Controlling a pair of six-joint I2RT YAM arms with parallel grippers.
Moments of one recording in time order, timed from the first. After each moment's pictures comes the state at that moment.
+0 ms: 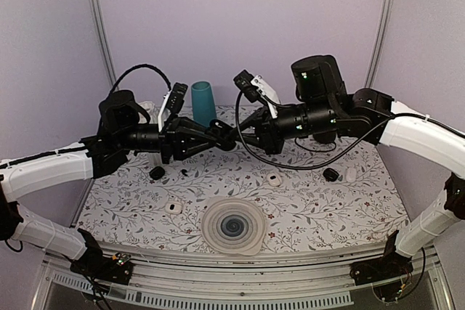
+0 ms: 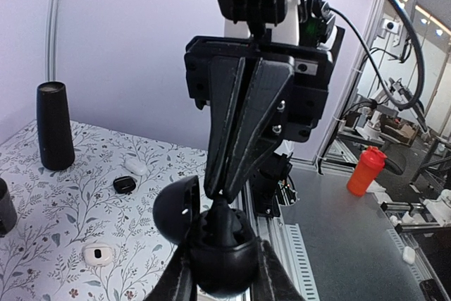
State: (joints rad) left arm -0.71 1.24 0.87 0.38 0.86 -0.24; right arm 1.02 1.48 1.51 -0.47 -0.29 0.06
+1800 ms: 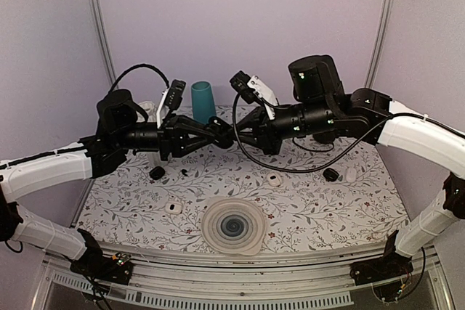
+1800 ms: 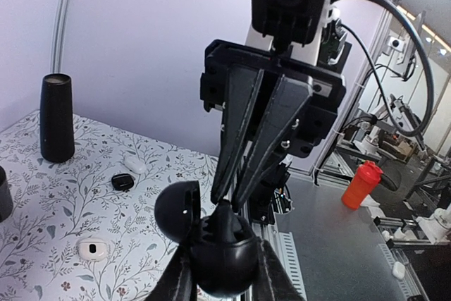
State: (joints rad) left arm -0.70 1.23 0.87 0.39 0.83 -0.32; right arm 1.04 1.49 1.52 -0.46 -0.27 -0.02
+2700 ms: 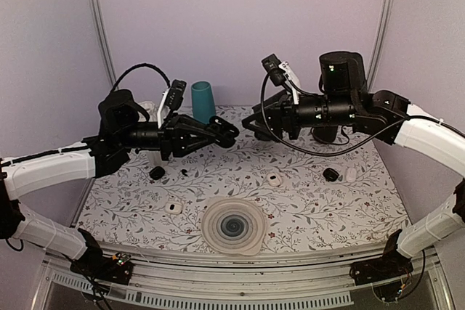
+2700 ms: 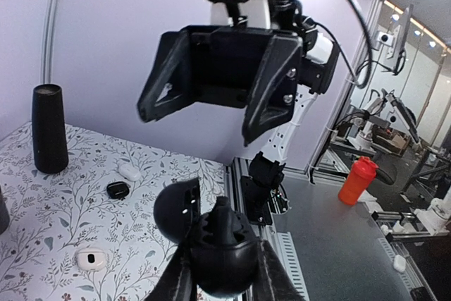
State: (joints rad) left arm -0.69 1.26 0.86 0.46 0.88 -0.32; right arm 0.93 1.37 1.42 -0.36 -0.32 0.10
